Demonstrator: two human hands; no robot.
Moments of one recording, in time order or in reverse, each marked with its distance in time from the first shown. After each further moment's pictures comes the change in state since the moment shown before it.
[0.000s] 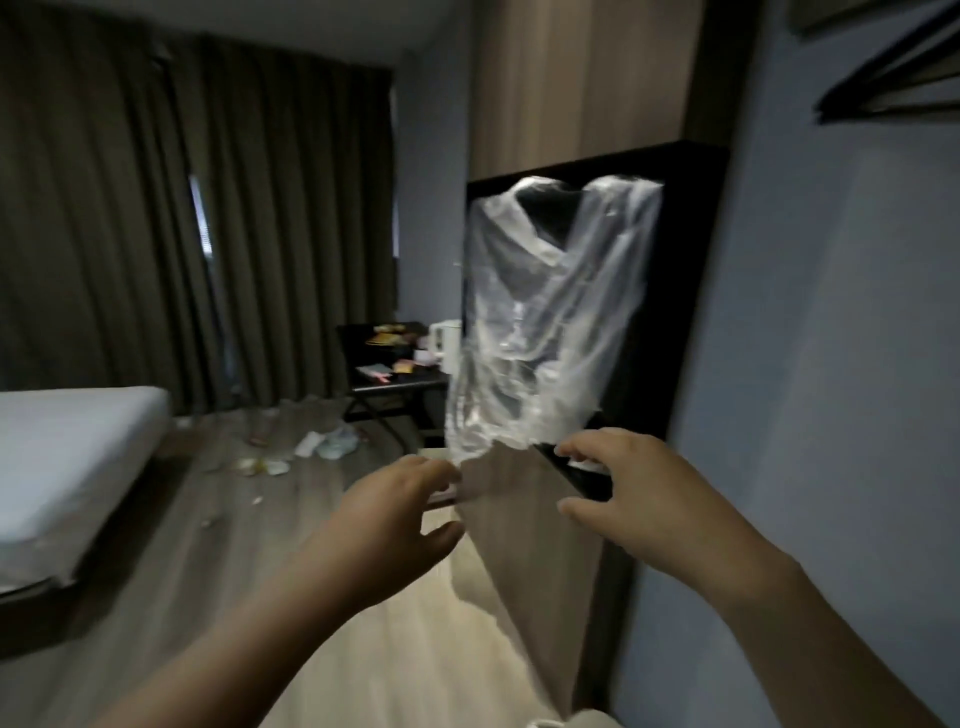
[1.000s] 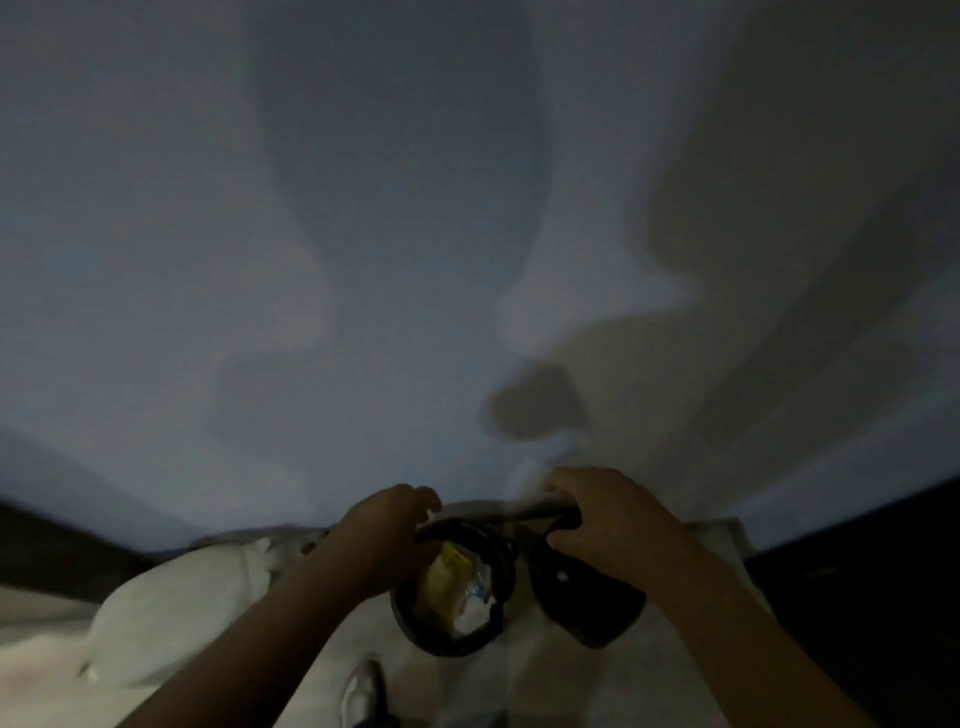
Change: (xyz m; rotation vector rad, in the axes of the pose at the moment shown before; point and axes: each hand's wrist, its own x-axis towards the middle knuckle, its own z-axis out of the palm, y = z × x) left_hand -0.082 0.510 0.397 -0.094 -1.137 0.958; right_hand -0.585 0.275 0.002 0.141 -0.076 1.471
